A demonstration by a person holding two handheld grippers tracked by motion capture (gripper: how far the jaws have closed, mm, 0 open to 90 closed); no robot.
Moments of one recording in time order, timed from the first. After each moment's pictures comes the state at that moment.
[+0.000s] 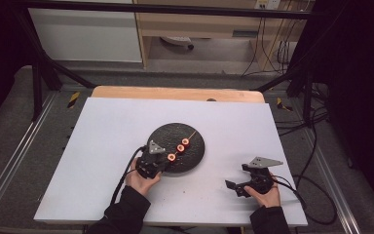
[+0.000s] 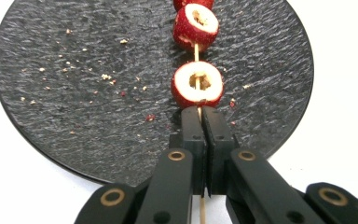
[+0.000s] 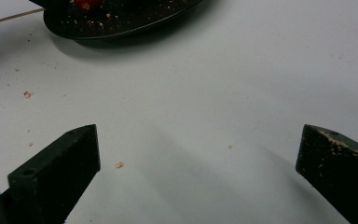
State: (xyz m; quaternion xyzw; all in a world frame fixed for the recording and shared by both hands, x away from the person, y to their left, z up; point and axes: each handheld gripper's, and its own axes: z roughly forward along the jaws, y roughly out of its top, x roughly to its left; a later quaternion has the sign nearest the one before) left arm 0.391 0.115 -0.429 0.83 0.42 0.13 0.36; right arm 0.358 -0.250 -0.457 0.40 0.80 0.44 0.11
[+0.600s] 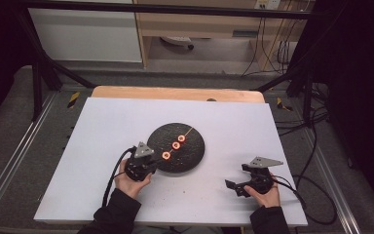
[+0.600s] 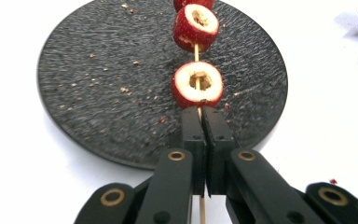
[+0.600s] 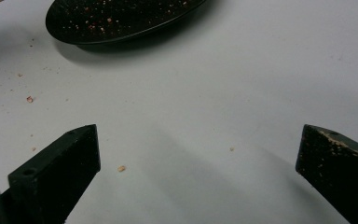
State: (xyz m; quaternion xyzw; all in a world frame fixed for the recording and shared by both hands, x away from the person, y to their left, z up) left arm 0.374 0.146 -0.417 0.81 0.39 0.14 0.41; right arm 0.358 -0.250 -0.456 0.40 0.79 0.44 0.10
